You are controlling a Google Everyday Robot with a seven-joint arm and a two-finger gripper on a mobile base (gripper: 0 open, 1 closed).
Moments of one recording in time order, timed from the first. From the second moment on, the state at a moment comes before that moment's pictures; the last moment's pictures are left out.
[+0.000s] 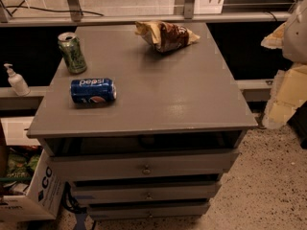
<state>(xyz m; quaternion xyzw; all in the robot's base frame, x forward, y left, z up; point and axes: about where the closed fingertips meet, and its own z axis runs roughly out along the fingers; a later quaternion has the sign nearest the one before) 0.438 -0.217 0.976 -0.60 0.78 -0.03 0.16</state>
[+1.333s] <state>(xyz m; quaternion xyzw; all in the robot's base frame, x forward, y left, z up) 0.495 -0.206 0.934 -0.62 0.74 0.00 0.24</state>
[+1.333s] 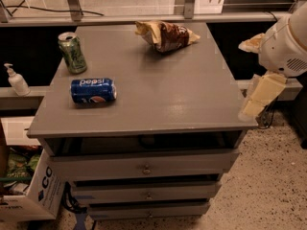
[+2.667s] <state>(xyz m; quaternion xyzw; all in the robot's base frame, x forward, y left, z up) 0.622 -0.197 0.939 -0.56 0.73 0.04 0.39</state>
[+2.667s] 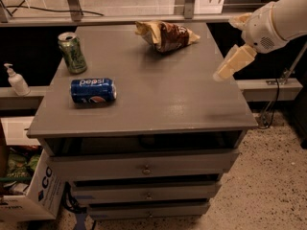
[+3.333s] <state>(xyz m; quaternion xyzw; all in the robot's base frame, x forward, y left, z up) 0.653 -0.177 0.924 -0.56 0.70 0.06 0.44</state>
